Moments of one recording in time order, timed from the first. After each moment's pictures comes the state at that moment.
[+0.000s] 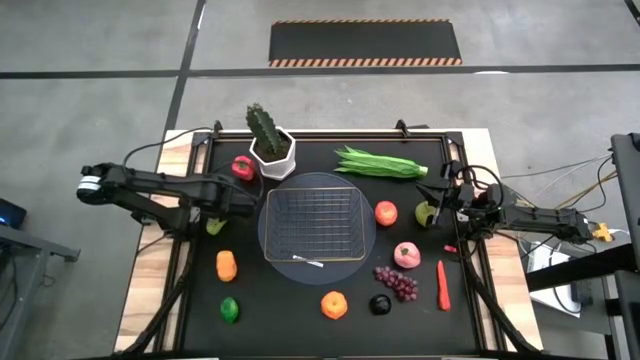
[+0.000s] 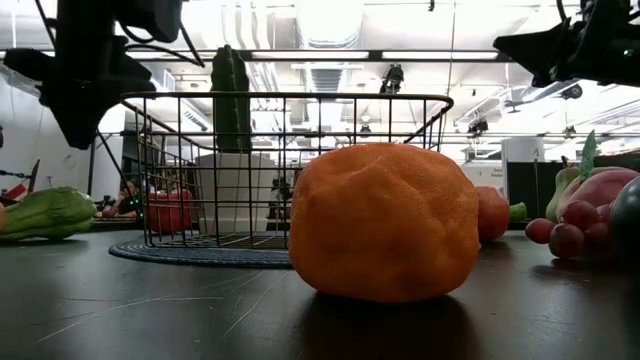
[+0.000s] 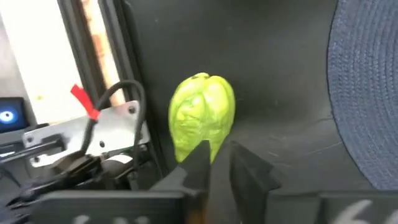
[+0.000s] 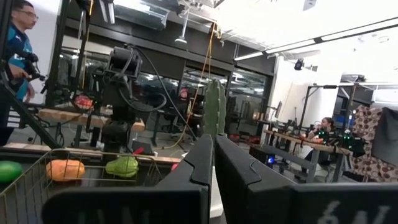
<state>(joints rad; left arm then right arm) -0.03 1.20 0.95 -1.45 -0.25 -1.35 -0.12 0.11 0.03 0.40 0.11 -0.27</state>
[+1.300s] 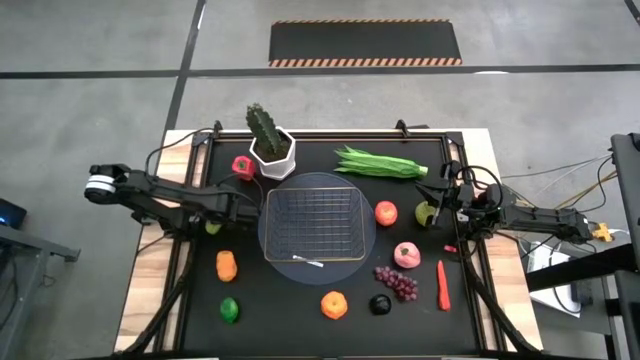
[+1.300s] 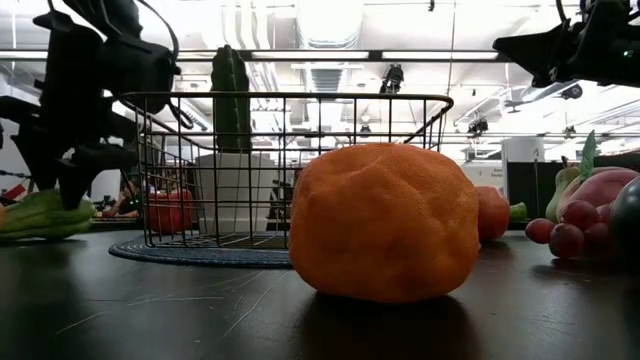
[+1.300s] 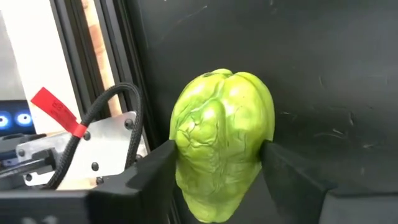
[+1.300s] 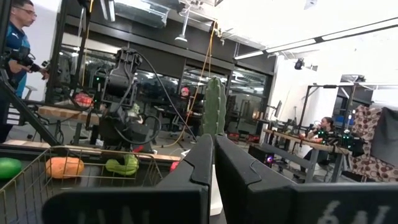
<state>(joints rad) -0.02 1.29 0.70 -1.26 -0.29 -1.35 -0.12 0.11 0.03 0.39 0.11 -0.27</state>
